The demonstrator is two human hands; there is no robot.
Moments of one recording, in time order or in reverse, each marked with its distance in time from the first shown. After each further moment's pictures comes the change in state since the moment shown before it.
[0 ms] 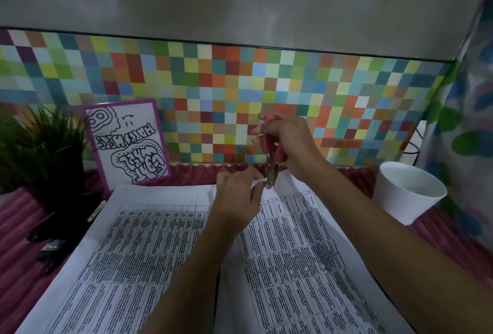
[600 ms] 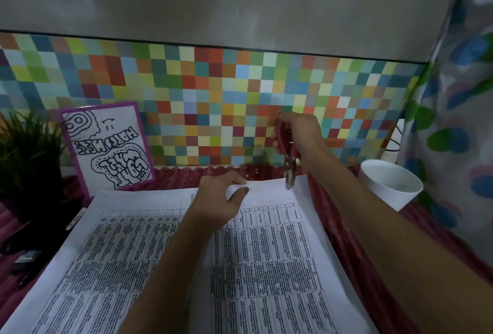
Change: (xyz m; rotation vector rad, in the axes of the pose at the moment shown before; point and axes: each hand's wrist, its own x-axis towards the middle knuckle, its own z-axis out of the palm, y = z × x) left_hand 0.003 -0.010 -0.015 -0.239 -0.107 -0.055; right_hand 0.015 -0.004 -0.047 -0.089 0.176 0.014
